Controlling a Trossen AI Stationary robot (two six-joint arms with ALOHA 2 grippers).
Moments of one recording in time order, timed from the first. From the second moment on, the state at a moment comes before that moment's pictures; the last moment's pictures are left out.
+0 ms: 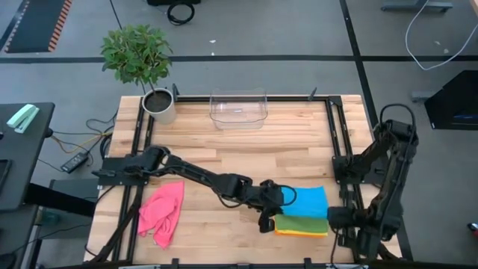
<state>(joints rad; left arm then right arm) -0.31 2.22 1.84 -0.24 -0.01 -0.35 1.22 1.50 1.16 -1.26 0.27 1.40</state>
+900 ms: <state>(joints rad) -0.29 2.22 1.86 -0.29 0.20 -0.44 1.21 1.54 1.16 -1.06 0.26 1.39</state>
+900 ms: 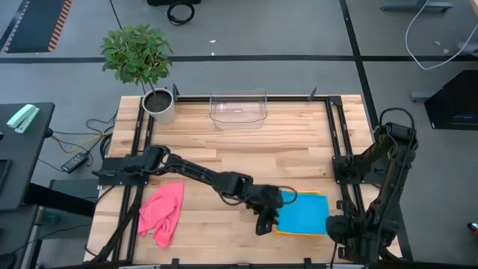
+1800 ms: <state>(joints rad) -0.20 2.26 1.89 -0.25 0.18 -0.46 1.15 1.17 0.86 -0.93 0.33 1.42</state>
